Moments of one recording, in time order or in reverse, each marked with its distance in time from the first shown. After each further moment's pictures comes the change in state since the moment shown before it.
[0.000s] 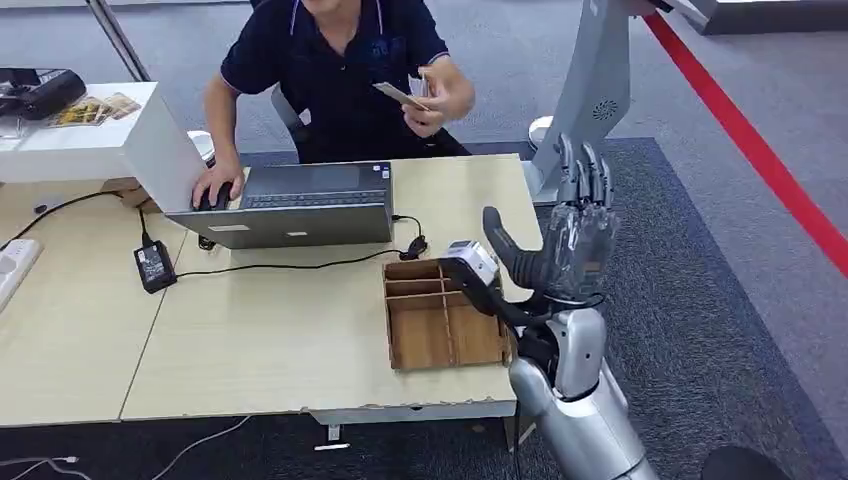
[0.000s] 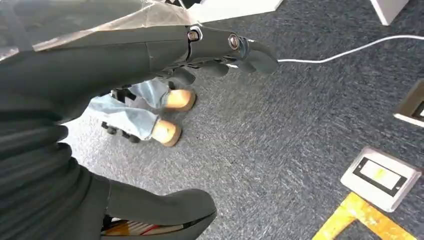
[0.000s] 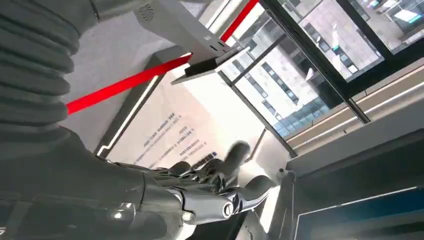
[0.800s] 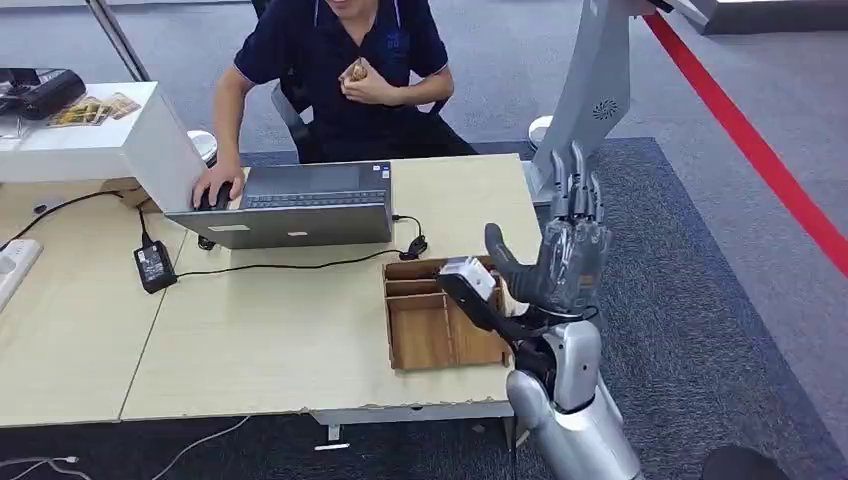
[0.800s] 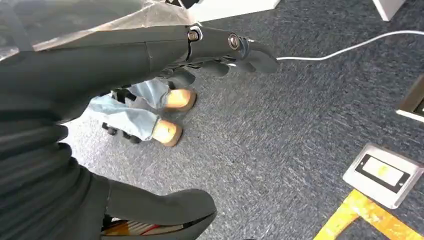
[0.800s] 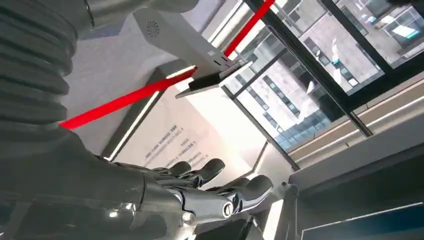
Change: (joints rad) left arm 0.001 0.006 -0.003 0.000 0.000 -0.016 -0.002; right arm 0.057 0.025 -0.025 -0.001 -0.047 0.000 -0.066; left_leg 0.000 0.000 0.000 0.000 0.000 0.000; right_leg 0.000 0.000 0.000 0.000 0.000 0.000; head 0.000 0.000
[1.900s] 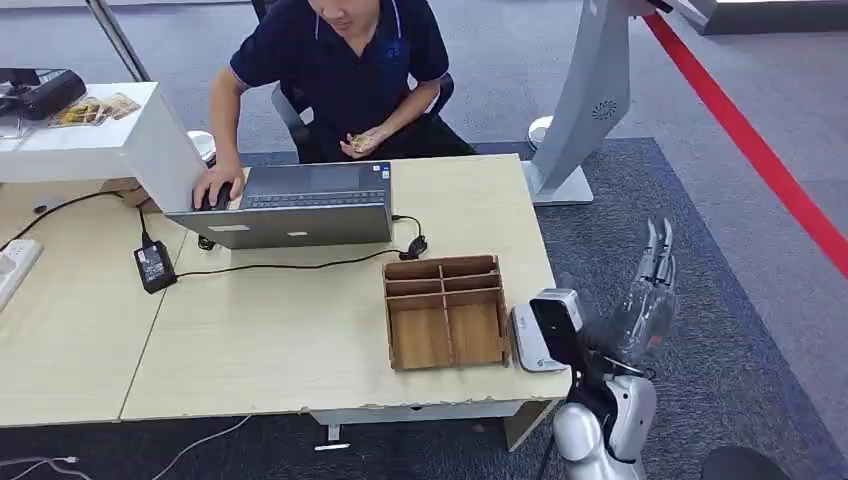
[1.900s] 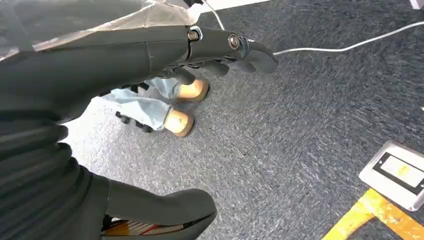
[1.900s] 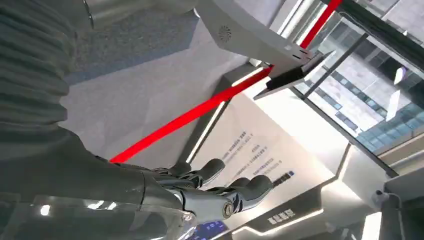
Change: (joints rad) left arm 0.004 0.003 0.000 0.000 0.049 0.004 0.032; right arm 0.231 0.125 -0.370 -0.048 -0.182 -0.001 -0.240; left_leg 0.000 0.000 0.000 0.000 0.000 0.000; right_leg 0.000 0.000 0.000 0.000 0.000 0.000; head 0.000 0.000
